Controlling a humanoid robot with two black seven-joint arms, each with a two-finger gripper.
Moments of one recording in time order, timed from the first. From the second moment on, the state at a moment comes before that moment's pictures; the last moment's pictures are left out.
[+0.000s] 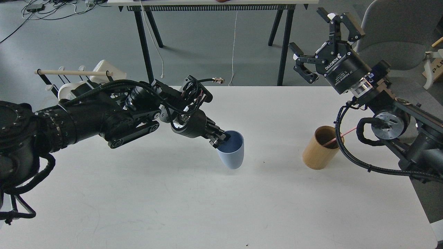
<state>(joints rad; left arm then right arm) -1.25 0.11 0.15 -0.77 1.67 -0.39 -0.49 0.81 -0.49 0.57 1.01 -0.15 0.49 0.49</state>
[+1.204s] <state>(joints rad) -1.25 -0.02 0.24 -0.61 1.66 -0.38 -0.49 0.79 -0.48 0.57 1.00 -0.15 0.49 0.49</state>
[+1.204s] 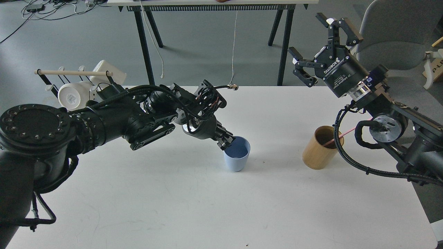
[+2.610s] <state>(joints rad) -0.95 0.40 -0.54 -0.97 0.72 -0.49 -0.49 1.06 -1.03 0.15 1.34 -0.64 -0.19 0.49</state>
